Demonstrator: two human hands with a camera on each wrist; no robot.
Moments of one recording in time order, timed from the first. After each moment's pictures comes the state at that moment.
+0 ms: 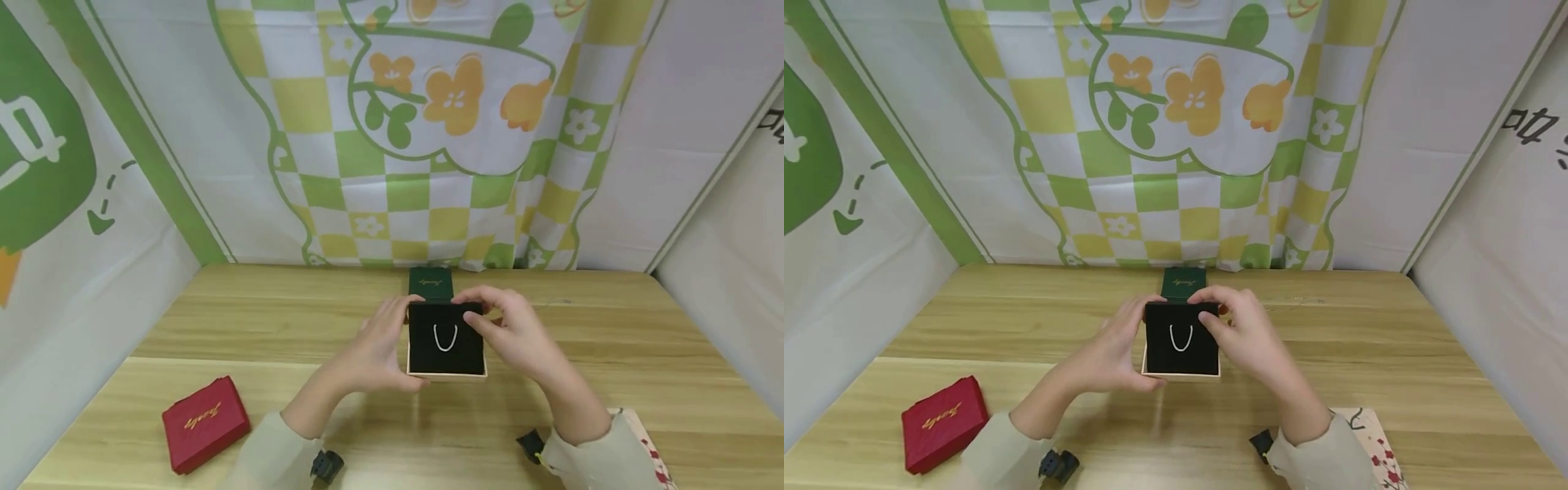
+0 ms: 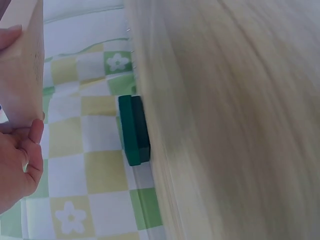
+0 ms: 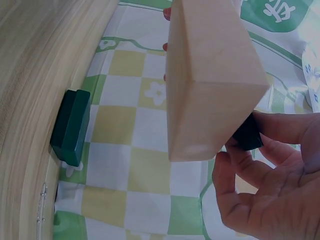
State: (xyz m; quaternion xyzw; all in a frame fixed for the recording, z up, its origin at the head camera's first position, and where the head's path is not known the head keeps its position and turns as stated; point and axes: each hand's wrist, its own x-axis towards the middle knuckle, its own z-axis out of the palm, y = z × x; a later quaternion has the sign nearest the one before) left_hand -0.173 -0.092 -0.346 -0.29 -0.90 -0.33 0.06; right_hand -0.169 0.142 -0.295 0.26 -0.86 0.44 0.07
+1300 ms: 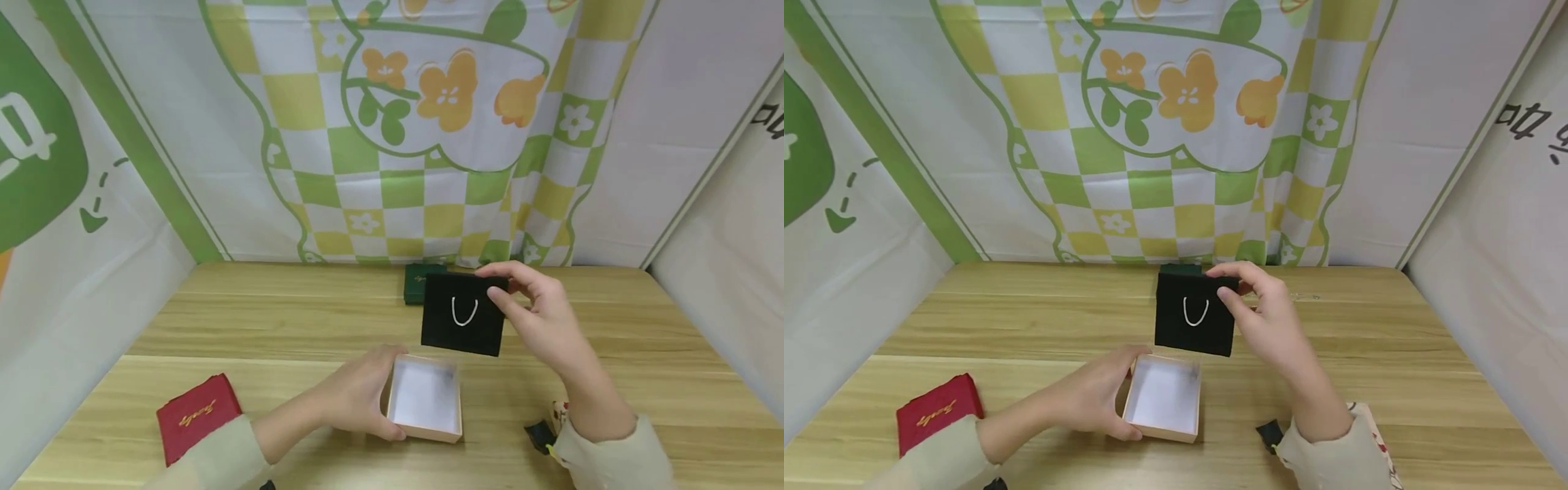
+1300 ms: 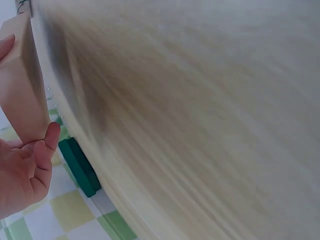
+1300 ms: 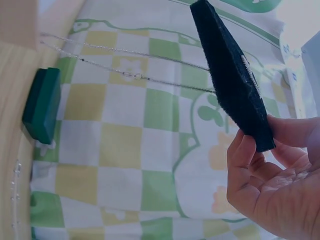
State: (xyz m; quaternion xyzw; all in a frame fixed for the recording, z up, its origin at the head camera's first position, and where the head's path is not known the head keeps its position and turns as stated) left_hand -0.136 -0.107 -0.368 -0.28 -0.92 -0.24 -0.09; right_hand -0.155 0.162 -0.272 0.23 -0.83 0.50 0.14
